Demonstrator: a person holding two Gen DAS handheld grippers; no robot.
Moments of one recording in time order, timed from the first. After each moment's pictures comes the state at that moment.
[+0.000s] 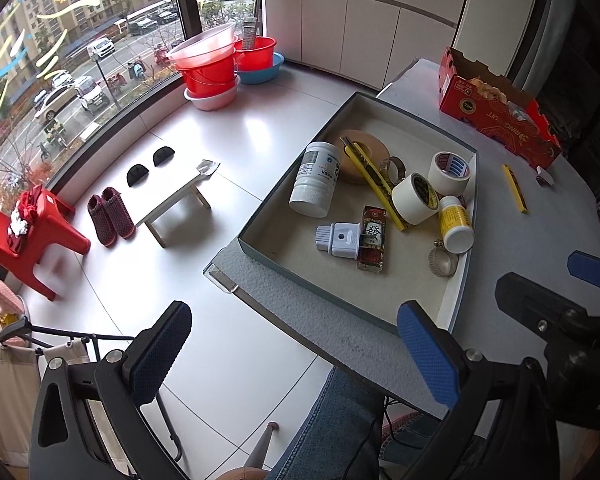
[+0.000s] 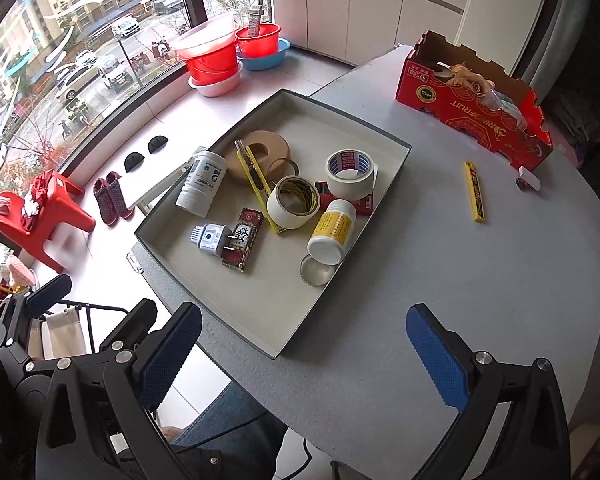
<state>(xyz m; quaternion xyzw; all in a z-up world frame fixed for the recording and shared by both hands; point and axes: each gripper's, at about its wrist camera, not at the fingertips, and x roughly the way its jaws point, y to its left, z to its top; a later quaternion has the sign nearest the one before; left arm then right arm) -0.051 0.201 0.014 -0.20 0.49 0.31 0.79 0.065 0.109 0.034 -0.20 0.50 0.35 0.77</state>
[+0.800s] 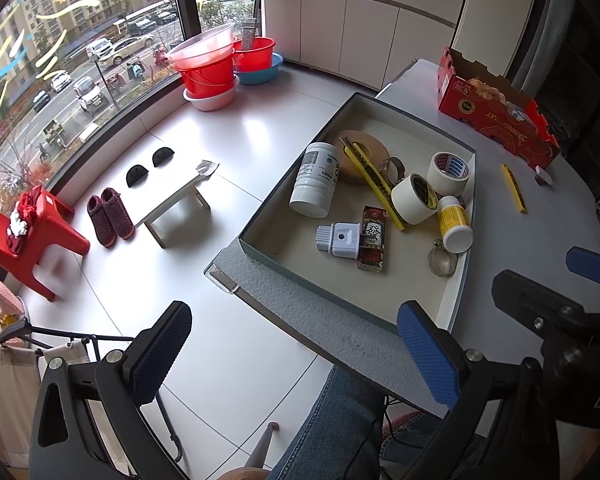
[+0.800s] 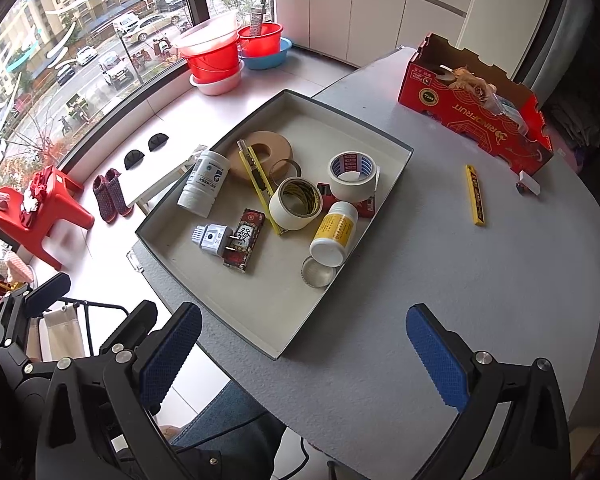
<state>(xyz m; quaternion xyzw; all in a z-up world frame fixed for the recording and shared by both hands) -0.052 0.200 0.016 -0.20 0.49 0.31 0.79 0.063 0.113 0.036 -0.21 0.50 0.35 0.76</state>
